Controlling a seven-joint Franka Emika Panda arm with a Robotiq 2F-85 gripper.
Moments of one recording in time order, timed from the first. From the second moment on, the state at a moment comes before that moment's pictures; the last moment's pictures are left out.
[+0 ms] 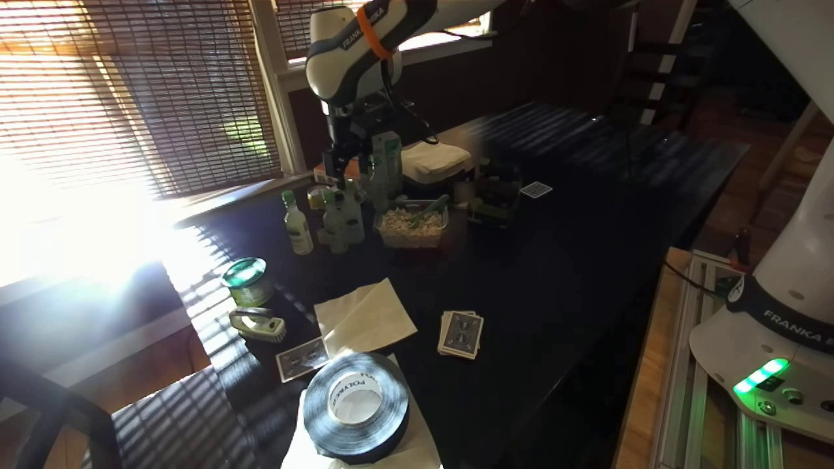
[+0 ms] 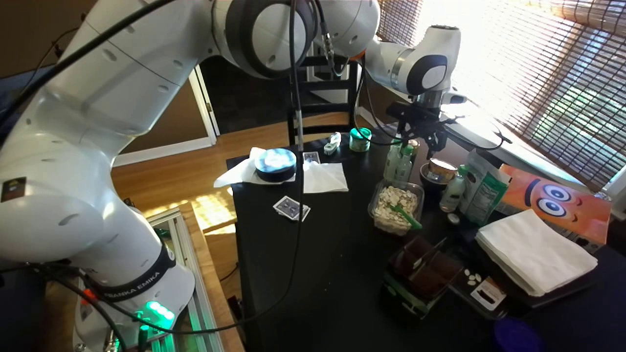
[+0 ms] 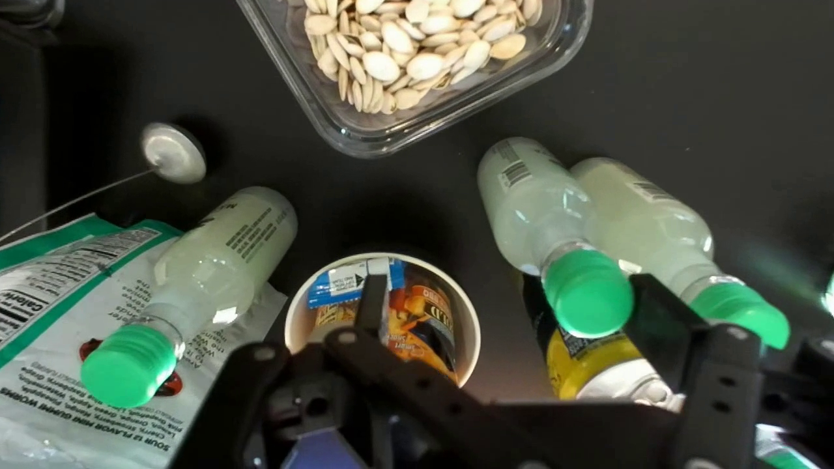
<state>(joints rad) 0.02 0.88 -0.02 -1.24 -0.03 2.19 -0.09</state>
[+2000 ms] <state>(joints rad) 0.05 0.73 -0.04 -1.21 -0.03 1.99 0.01</state>
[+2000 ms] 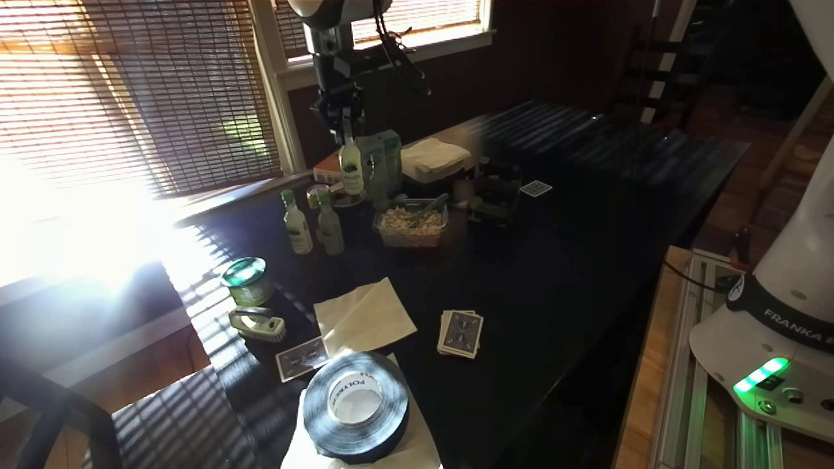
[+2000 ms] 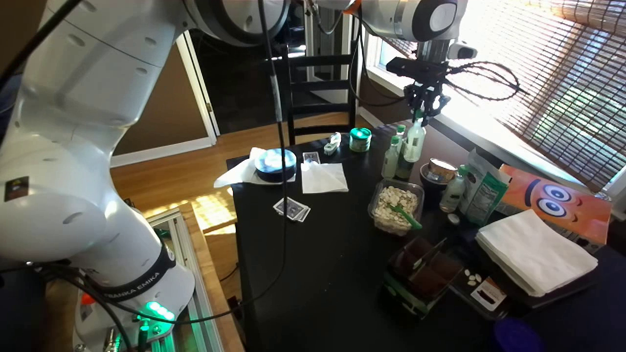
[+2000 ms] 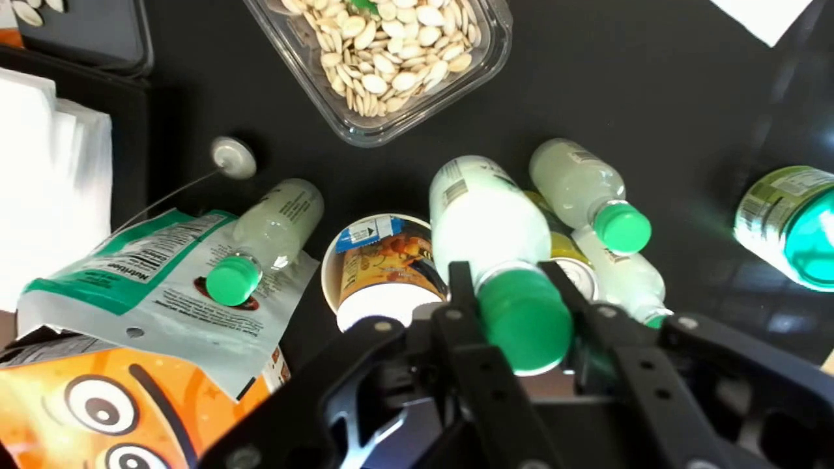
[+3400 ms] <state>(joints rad) -0.06 0.31 -0.11 -1.73 -0.01 2.05 0.16</state>
